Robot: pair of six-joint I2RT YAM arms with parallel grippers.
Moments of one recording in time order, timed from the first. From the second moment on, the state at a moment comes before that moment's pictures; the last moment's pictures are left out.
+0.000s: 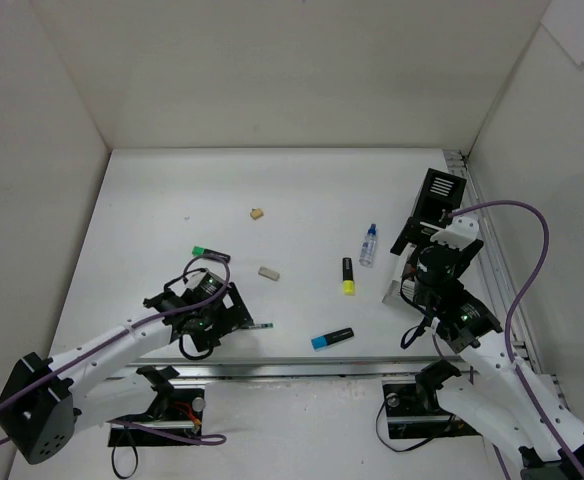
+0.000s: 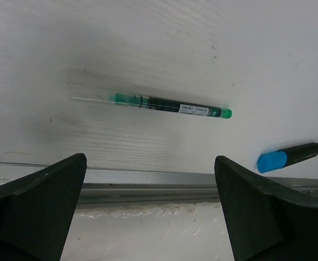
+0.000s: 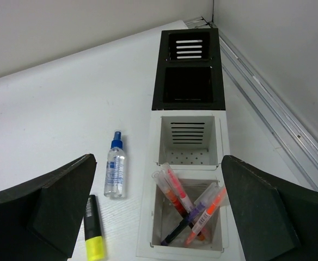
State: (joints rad) left arm -0.69 1.04 0.59 -0.68 -0.02 -1.13; right arm 0.49 0.71 0.66 -0.21 0.79 0.31
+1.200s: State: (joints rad) left arm -0.64 1.67 0.98 -0.53 -0.12 -1.28; right arm 0.49 0.59 0.64 -0.25 0.74 0.26
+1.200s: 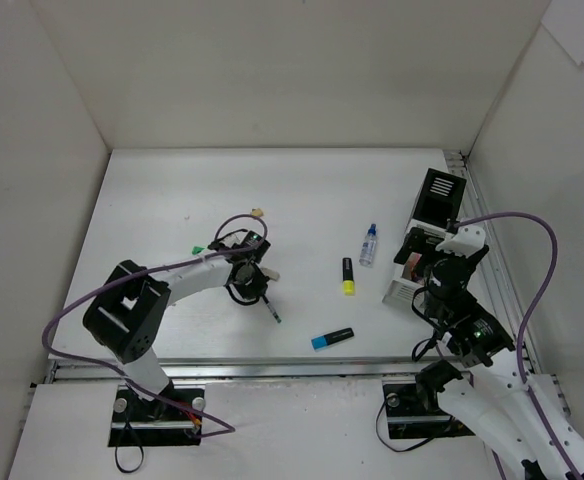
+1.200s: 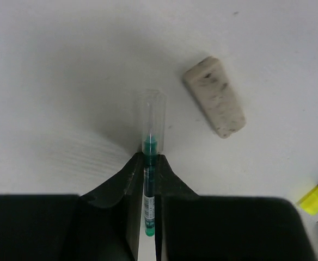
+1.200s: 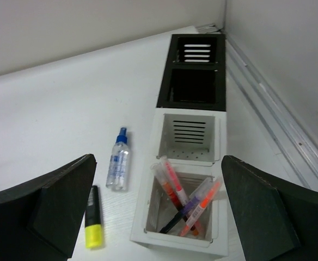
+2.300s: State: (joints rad) left arm -0.81 1.29 0.97 -0.15 0.25 -0.13; right arm 0.71 1.01 0.61 0.15 -0.02 0.50
